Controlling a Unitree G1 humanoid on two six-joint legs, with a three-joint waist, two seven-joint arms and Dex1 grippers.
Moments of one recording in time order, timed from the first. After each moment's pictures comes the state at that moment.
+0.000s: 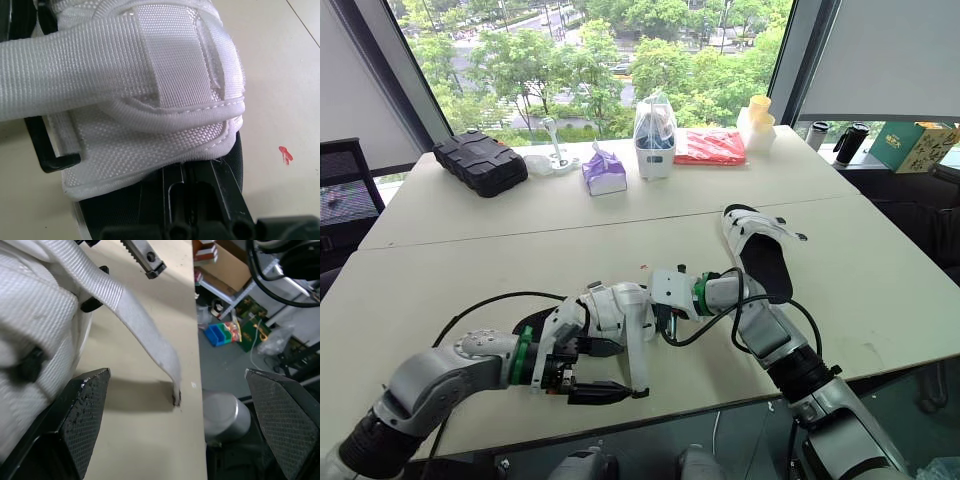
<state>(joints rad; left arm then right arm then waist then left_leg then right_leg) -0.23 0.63 -0.27 -0.40 -0.70 0.83 -0.84 -0.57 -0.53 0.41 0.11 -0.10 0.11 1.01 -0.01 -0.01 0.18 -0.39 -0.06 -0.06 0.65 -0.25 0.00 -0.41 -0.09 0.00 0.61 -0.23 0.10</state>
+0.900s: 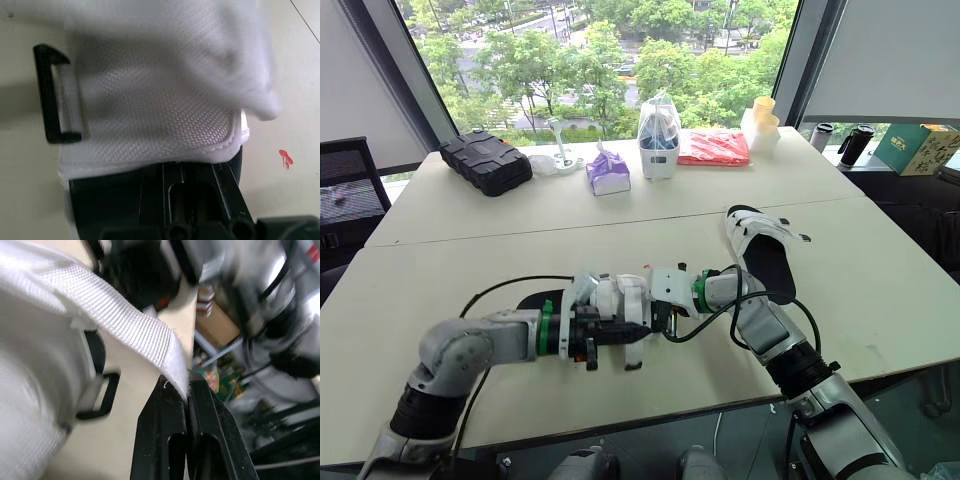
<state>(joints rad) -0.44 0.38 0.00 -0.27 -0.99 1.24 -0.63 -0.59 -0.52 0.41 0.14 -0.10 0.11 1.02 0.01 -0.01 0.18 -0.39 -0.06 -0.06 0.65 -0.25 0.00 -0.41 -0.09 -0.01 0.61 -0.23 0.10</state>
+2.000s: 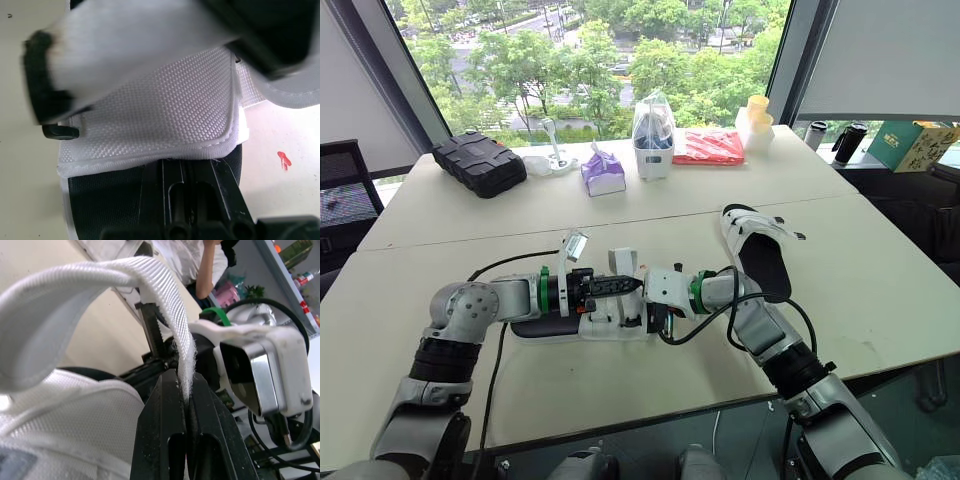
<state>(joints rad) -0.62 0.35 0.02 0.06 -0.90 1.16 -0.67 -0.59 -0.51 0.42 0.14 -0.12 0.09 1.00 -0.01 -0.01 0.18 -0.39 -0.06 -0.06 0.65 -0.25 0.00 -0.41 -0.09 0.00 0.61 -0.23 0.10</state>
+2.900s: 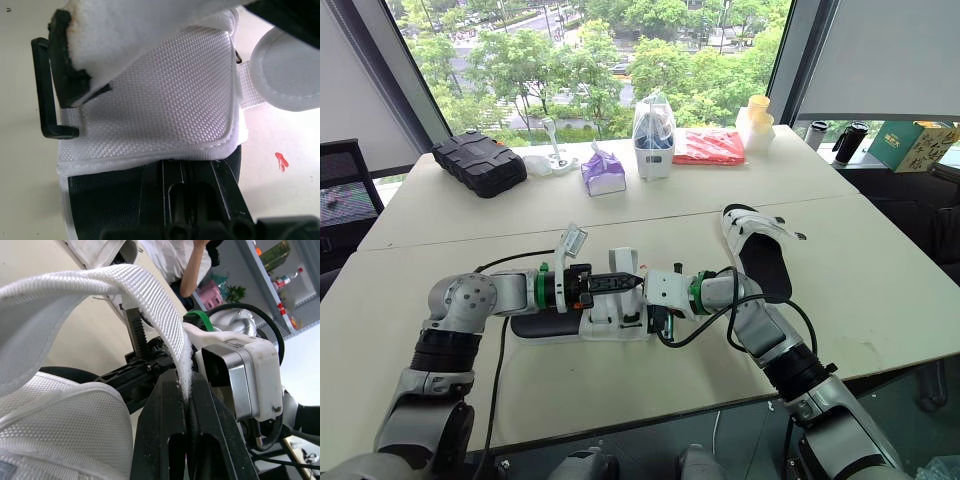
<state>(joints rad) -0.64 0.34 0.05 0.07 -0.91 1.25 -0.72 -0.58 -0.51 0.42 0.12 -0.13 0.09 1.00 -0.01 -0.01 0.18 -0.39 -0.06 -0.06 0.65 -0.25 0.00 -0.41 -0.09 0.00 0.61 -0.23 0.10</state>
